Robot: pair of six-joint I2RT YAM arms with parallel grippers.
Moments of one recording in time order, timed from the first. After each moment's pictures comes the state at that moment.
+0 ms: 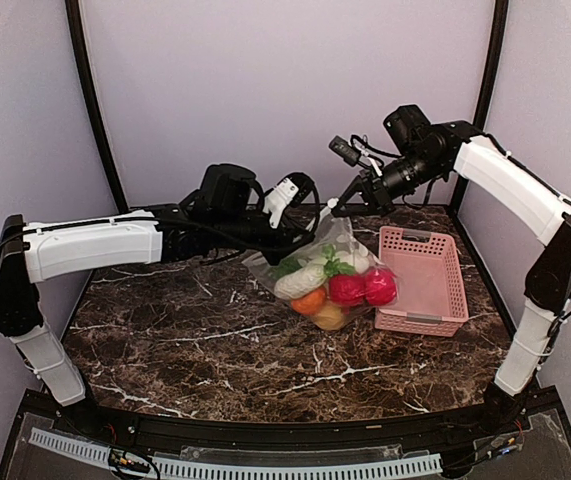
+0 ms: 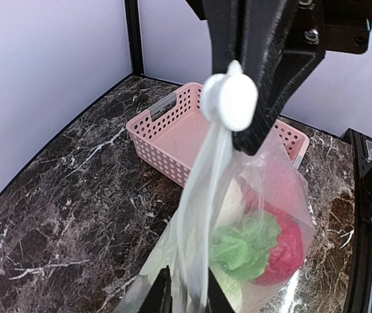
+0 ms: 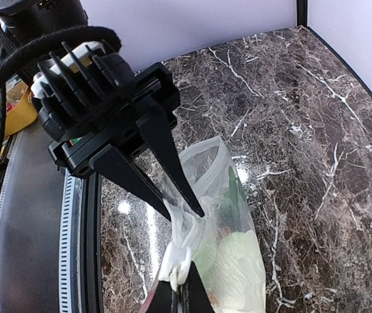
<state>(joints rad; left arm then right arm) -0.89 1.68 1.38 -0.12 0.18 0.07 0.52 1.78 1.90 -1.10 -0.88 -0.50</state>
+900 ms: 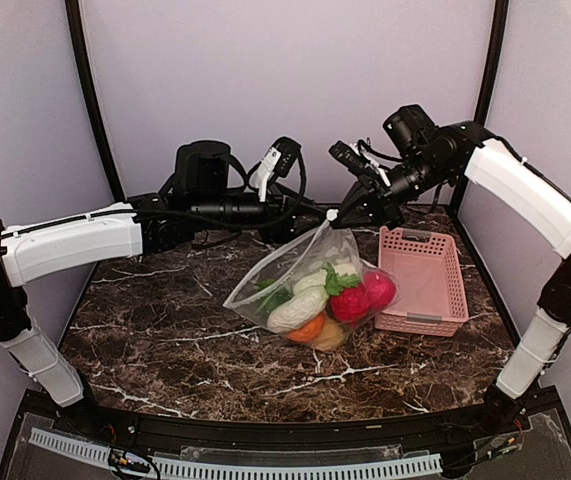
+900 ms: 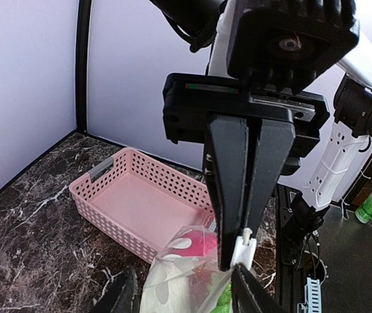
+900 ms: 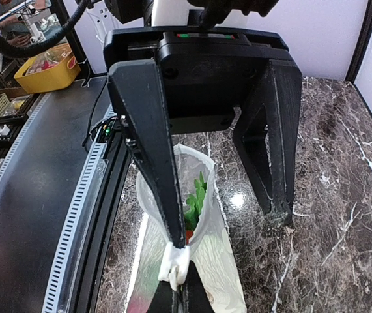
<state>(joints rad) -0.88 1.60 1.40 0.01 0.42 -0.12 0.60 1.68 1.84 -1.14 -0.96 -0.73</state>
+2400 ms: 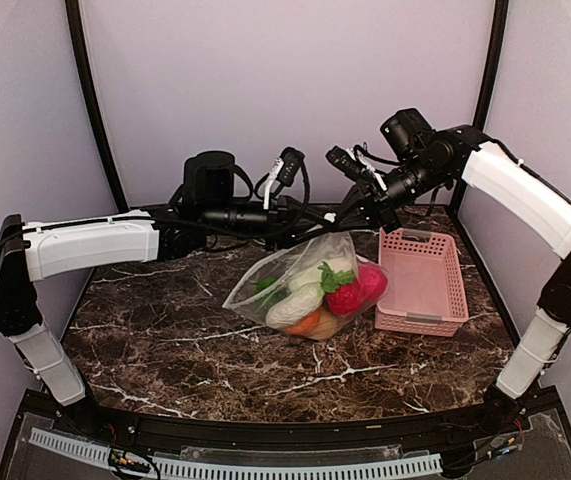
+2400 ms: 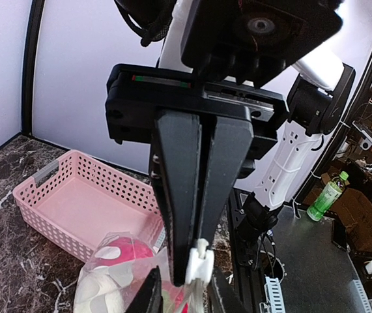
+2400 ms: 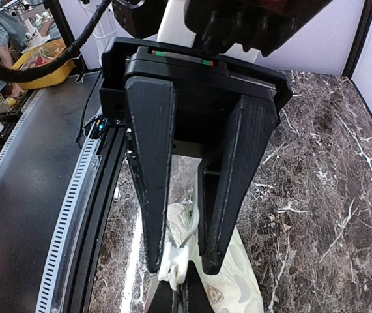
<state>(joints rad) -0.84 1.67 1.35 0.19 0.68 -0.23 0.60 1.68 1.81 -1.10 -0.93 -0.73</state>
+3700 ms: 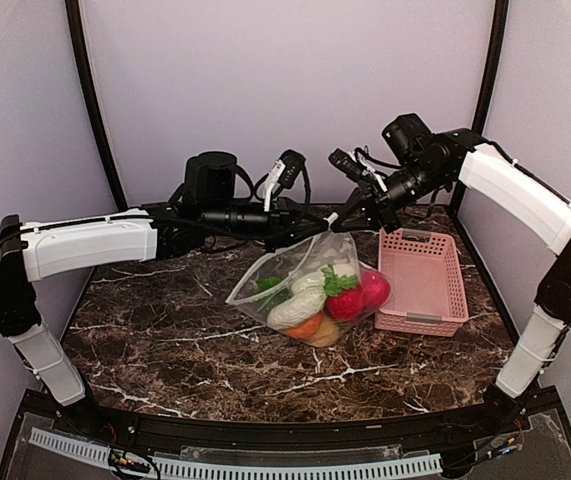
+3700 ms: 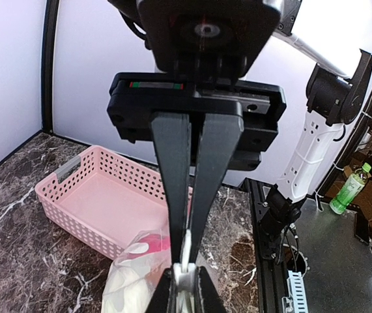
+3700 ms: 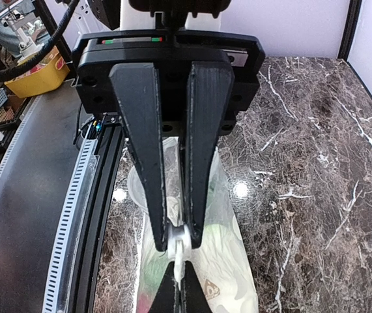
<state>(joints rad) -0.84 1.67 1.35 0.14 0.60 -0.14 0.56 1.70 1.79 -1.10 -0.94 -0.71</state>
